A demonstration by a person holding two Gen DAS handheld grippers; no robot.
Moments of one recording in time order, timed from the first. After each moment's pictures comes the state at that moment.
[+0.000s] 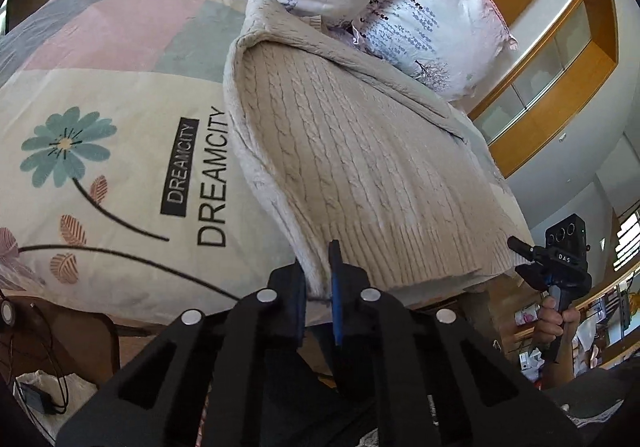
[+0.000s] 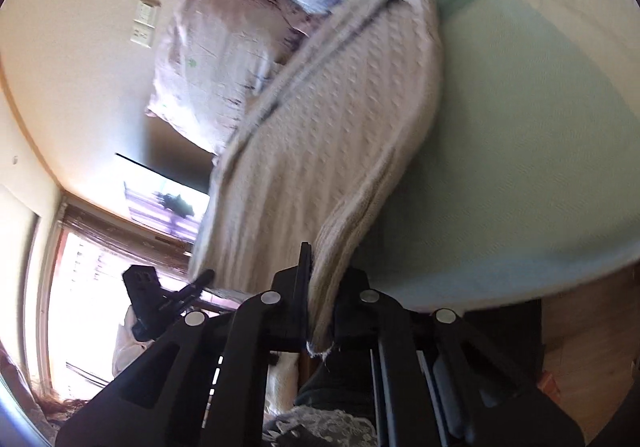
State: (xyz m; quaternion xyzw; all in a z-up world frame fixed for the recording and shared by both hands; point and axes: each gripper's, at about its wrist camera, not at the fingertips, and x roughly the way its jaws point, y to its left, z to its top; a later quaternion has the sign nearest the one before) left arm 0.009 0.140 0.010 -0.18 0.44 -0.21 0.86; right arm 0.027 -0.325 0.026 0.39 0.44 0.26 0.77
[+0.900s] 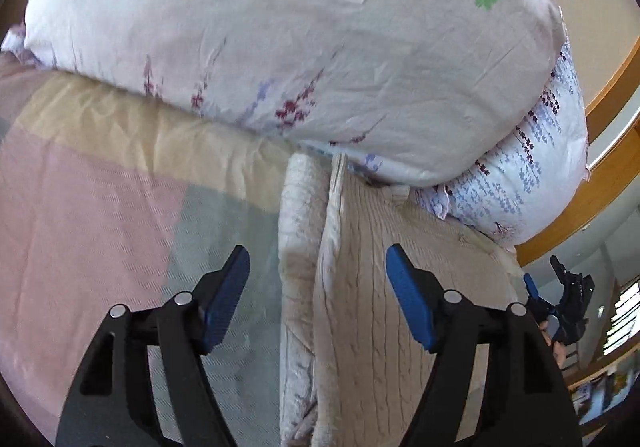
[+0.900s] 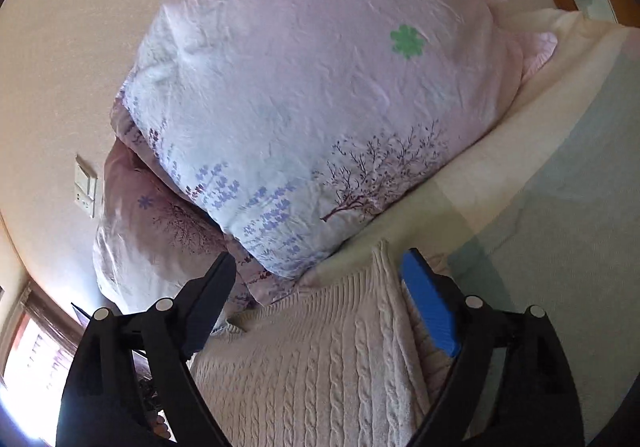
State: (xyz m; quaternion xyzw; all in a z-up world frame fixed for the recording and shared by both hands) left arm 0.315 0.183 0.026 -0.26 0.42 -0.16 0.86; right arm 0.303 -0.398 0.056 0.41 0.26 0.12 0.87
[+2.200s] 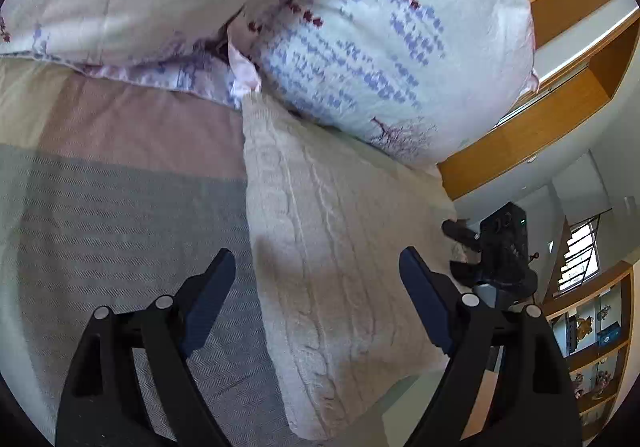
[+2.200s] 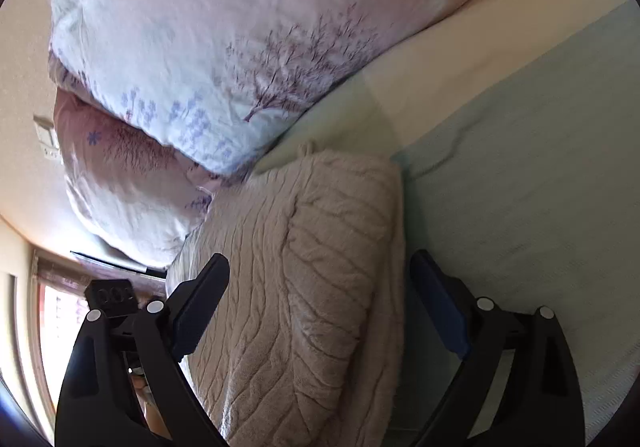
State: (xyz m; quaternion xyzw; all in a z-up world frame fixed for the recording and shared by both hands) left arm 0.316 -0.069 0.028 -0.22 0.48 -0.30 0.79; right arm 0.340 -0.430 0.012 0.39 0.49 0.19 0.75
